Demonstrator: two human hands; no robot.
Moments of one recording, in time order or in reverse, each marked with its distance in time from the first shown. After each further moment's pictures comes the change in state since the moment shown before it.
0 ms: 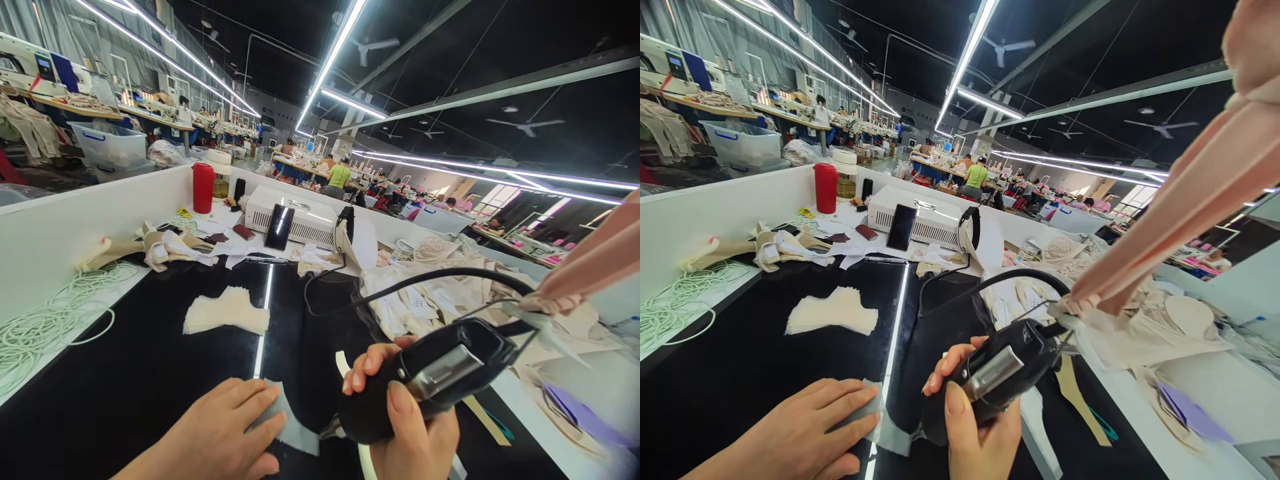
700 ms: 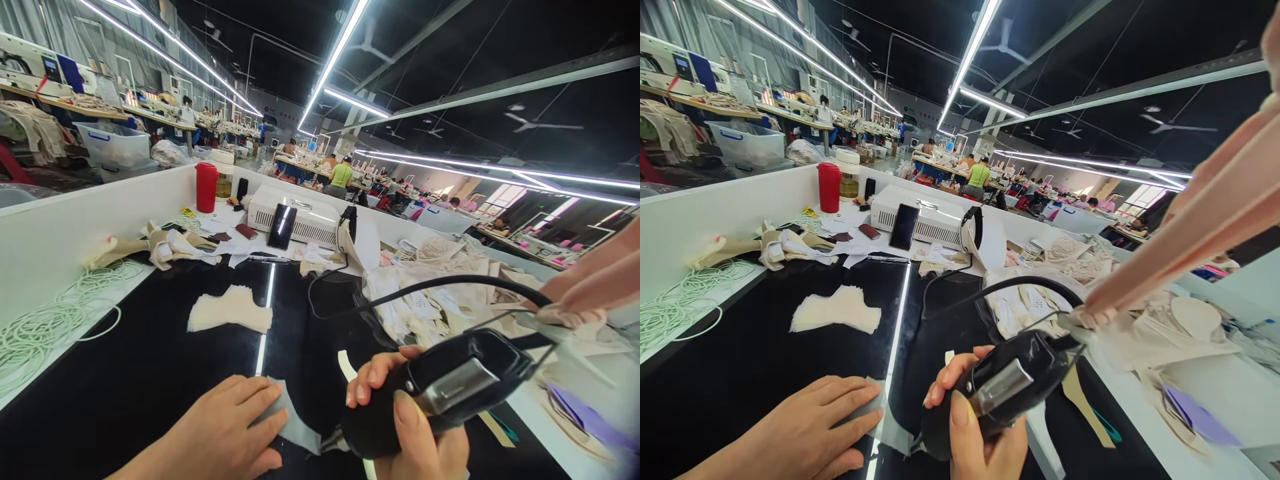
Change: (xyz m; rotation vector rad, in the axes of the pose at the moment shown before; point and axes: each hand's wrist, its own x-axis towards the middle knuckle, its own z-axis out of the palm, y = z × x) left_hand 0.001 0.002 -0.002 -0.046 0.003 -0.014; right_hand -0.010 -0.003 0.002 -0.008 -0.028 0.001
